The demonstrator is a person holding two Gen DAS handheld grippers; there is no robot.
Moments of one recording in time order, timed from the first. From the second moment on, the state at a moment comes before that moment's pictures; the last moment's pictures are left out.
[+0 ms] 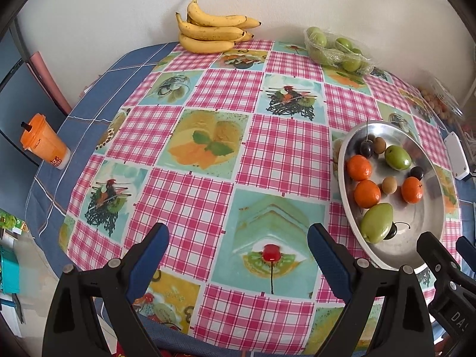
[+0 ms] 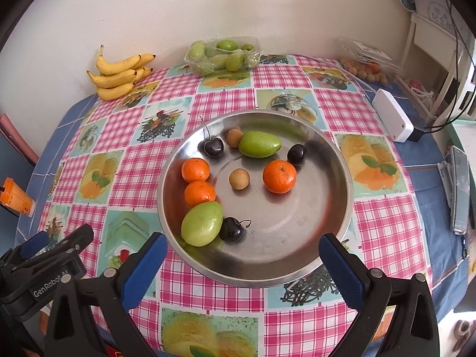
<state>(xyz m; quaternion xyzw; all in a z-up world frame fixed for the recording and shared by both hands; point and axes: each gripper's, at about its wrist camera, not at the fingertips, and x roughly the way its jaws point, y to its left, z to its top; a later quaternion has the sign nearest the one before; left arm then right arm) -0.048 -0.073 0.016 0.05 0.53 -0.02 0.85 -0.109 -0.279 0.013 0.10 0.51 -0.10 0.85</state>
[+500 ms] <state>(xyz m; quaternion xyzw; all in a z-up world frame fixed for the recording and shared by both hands) -0.049 -0.073 0.016 0.06 0.53 -0.02 0.85 -0.107 -0.278 0.012 0.11 0.51 -0.10 0.85</state>
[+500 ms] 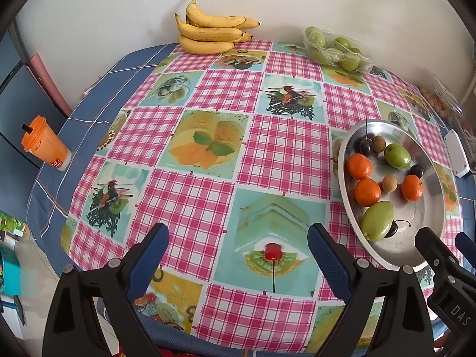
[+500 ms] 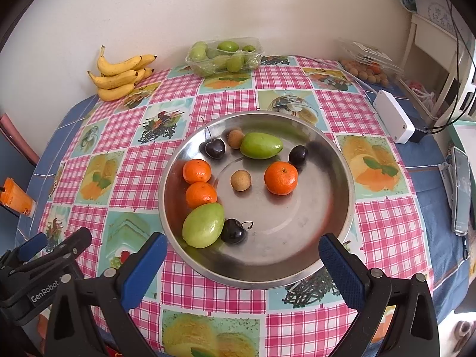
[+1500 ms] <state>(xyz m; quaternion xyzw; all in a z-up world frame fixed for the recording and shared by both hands) -0.043 -0.070 0.012 0.08 0.53 0.01 0.84 -0.103 -0.281 0.003 0.13 0.52 -0.09 0.84</state>
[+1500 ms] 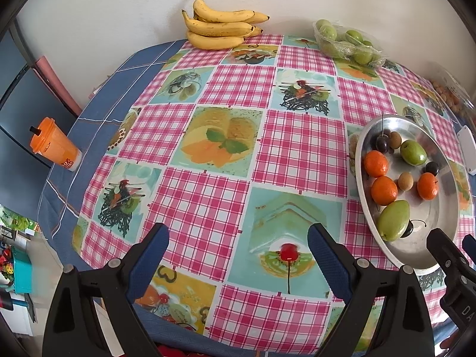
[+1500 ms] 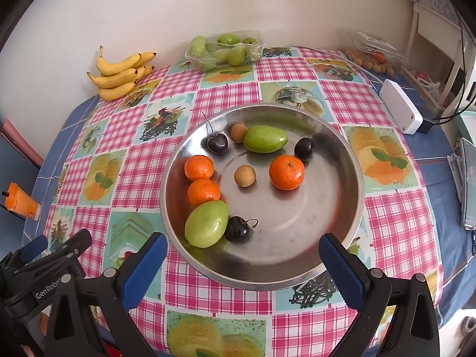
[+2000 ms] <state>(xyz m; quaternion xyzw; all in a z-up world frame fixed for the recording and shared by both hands) -0.045 -0.066 0.018 0.08 0.52 0.02 0.85 -0.103 -0.281 0.002 0.13 0.52 -0.09 0.84</state>
